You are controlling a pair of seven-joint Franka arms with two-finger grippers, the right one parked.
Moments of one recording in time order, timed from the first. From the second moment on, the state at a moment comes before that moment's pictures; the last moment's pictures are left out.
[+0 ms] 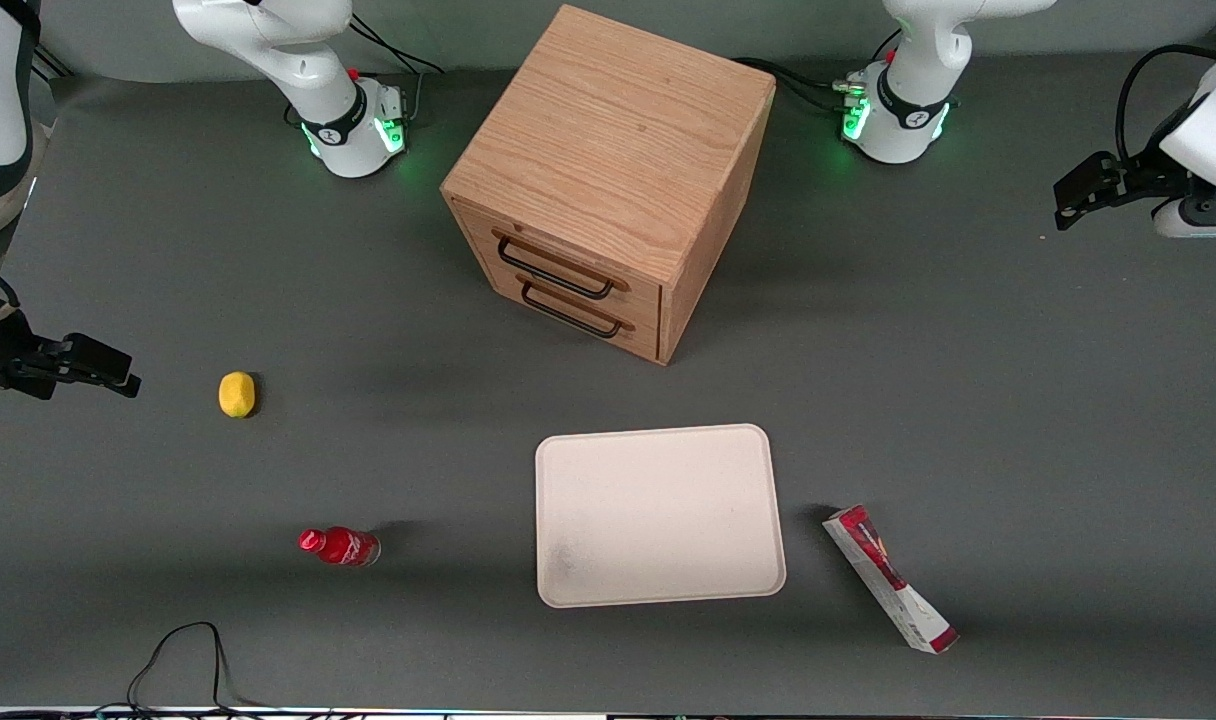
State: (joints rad) arm 0.03 -0.20 -0.07 -1.78 0.03 1.55 0.00
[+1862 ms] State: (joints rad) arm -0.17 0.92 0.00 -1.00 -0.04 2.04 -0.60
